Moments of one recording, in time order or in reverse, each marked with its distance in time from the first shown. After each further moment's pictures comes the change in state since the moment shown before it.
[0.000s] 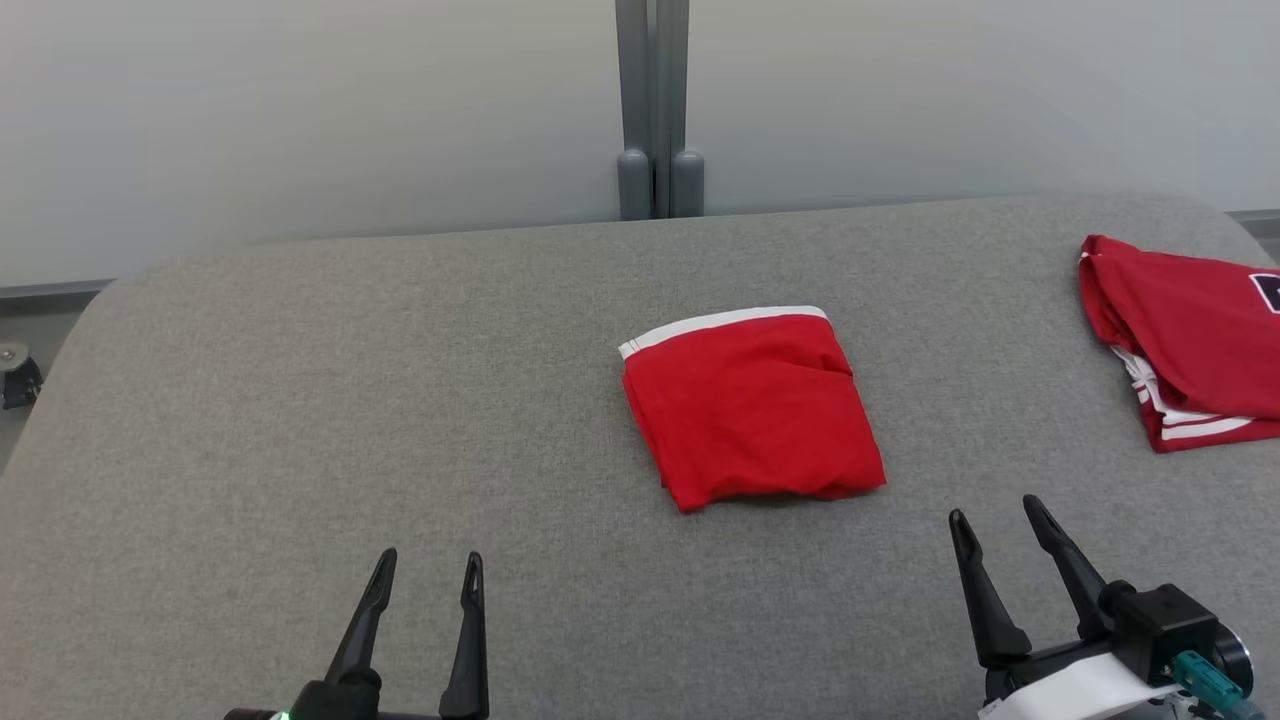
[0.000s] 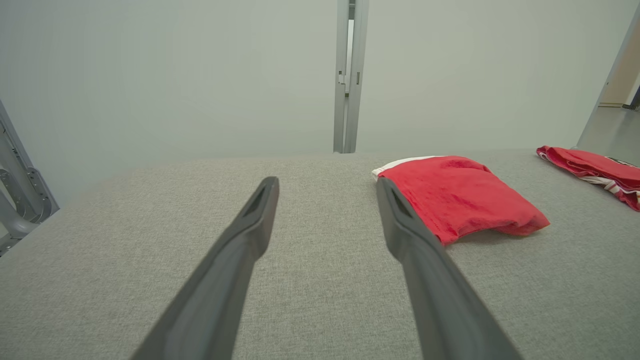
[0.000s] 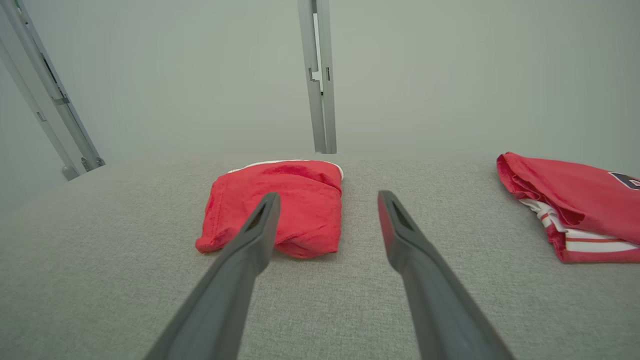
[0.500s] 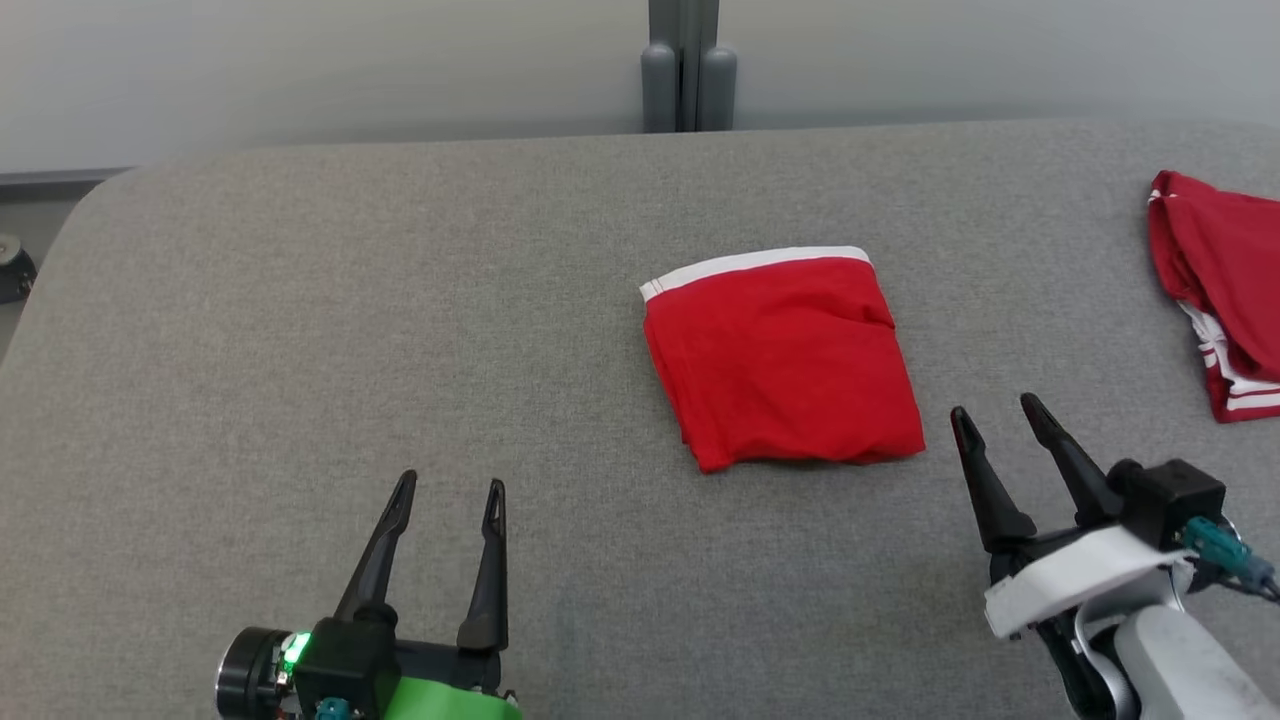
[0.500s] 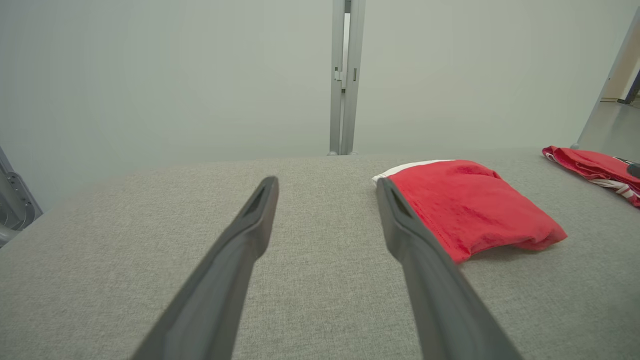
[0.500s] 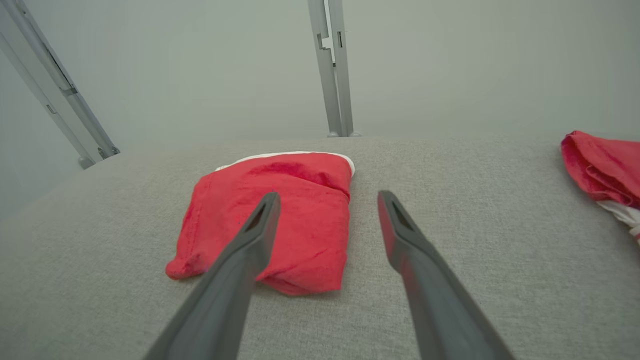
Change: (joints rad) left arm -0.103 0.000 -0.035 -0.023 0.008 -0.005 0.000; right arm -0.229 -0.105 0.086 0.148 0.177 0.000 0.000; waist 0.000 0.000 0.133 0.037
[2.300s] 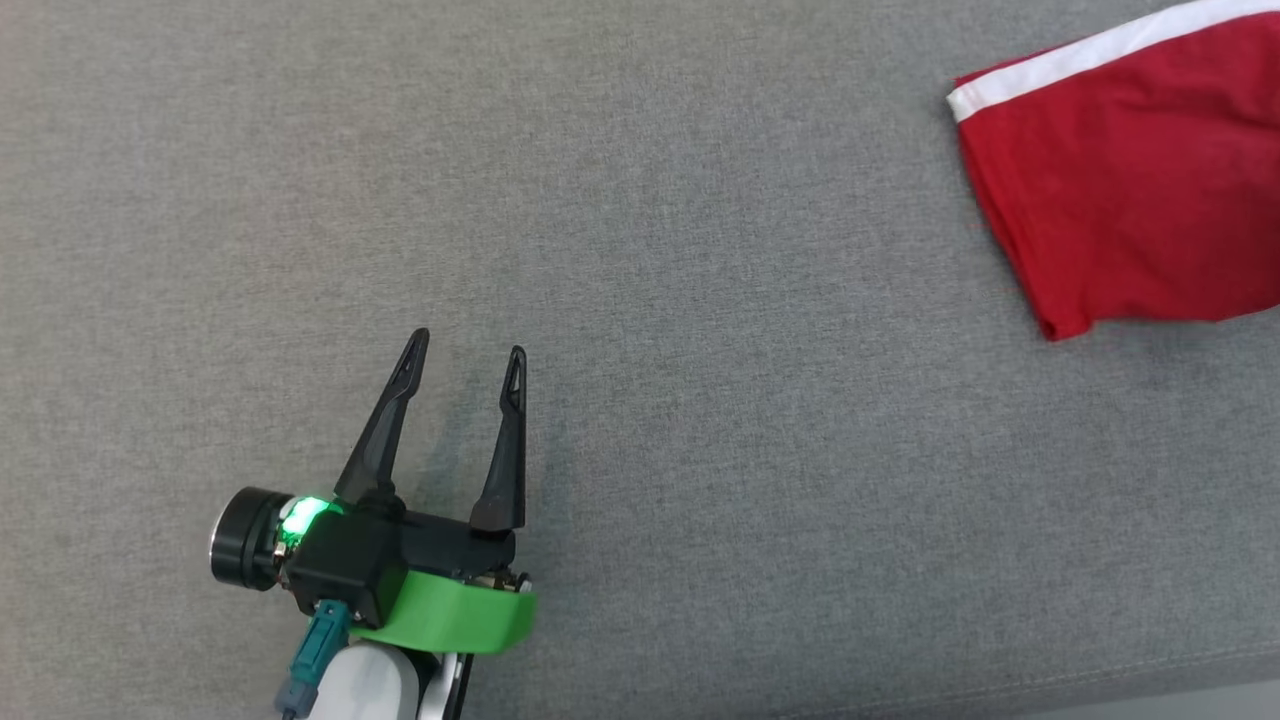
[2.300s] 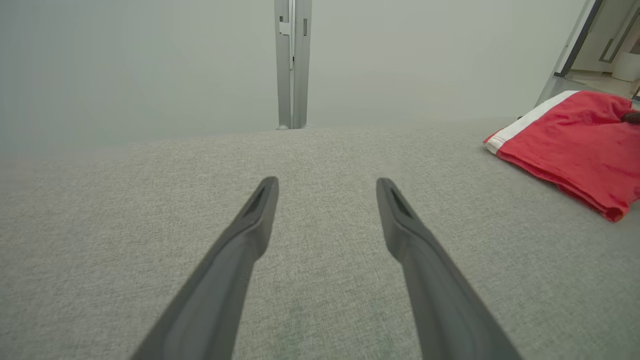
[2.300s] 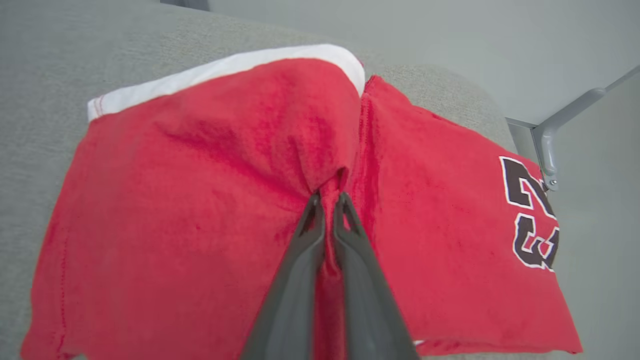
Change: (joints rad) left arm -0.202 -0.001 -0.036 -0.036 0.012 -0.016 0.000; right arm -0.742 -0.698 0.583 0.321 0.567 0.001 0.269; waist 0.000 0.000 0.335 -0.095
